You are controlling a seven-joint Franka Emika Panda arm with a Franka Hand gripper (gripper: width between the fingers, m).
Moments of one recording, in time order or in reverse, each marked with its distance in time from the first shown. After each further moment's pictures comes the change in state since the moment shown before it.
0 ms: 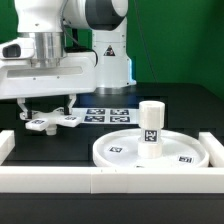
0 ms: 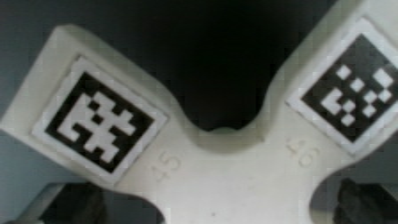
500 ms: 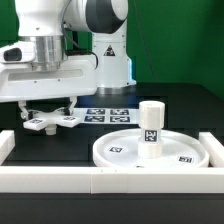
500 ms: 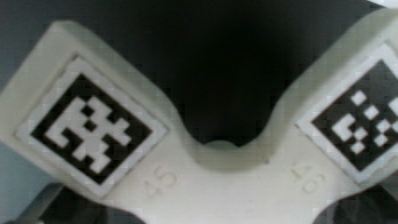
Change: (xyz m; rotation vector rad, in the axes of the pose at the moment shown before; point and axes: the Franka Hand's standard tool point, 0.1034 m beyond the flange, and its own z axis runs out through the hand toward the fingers) arm -0.002 -0.001 0.005 0.003 -0.008 -0.001
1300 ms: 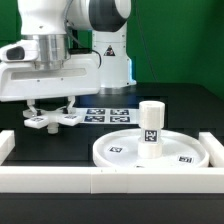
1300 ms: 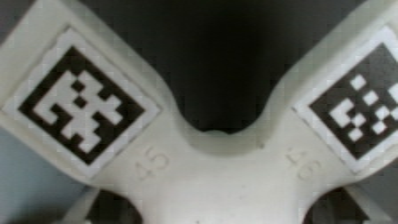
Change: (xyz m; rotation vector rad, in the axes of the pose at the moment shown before) arm 0.020 -0.024 -0.013 0.004 0.022 0.028
